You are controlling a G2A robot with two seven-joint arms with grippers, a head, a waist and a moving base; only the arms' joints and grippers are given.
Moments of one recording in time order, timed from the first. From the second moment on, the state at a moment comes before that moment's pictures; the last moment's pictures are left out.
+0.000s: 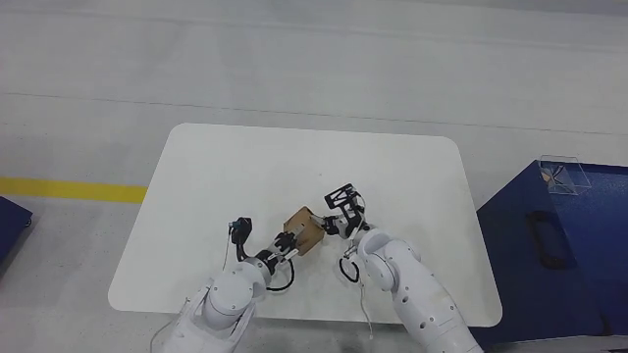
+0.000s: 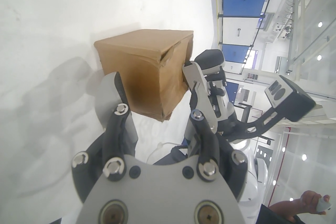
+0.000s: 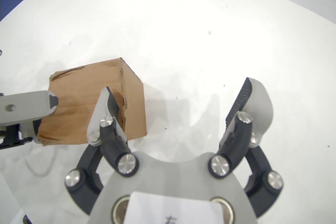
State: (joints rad) left arm 1.31 -1.38 -1.13 -1.53 0.13 0.28 -0.27; right arm -1.08 -1.39 1.09 -1.24 -1.28 -0.14 0.25
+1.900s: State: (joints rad) left arm 1.38 -1.30 -1.08 -1.68 1.45 -0.08 -0.43; right arm -0.86 -1.43 1.03 -0.83 -1.29 -0.21 0.02
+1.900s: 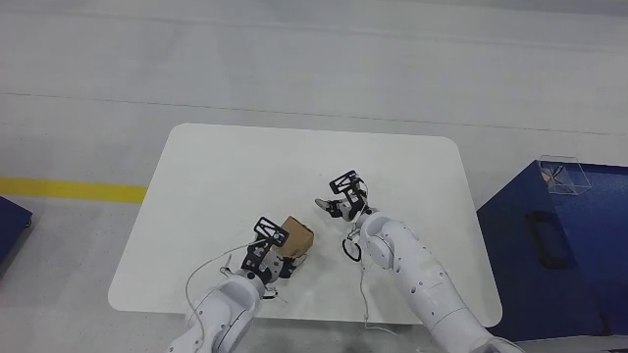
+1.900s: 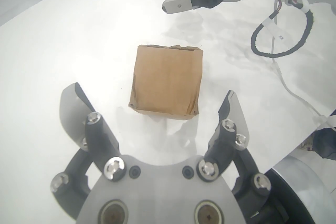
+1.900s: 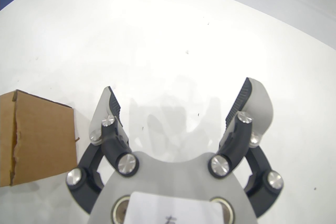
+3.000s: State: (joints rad) left arm 1.39 -1.33 -0.98 -1.76 1.44 0.03 -0.37; right arm -0.97 -1.39 1.16 -0.98 -1.23 -0.20 -0.02
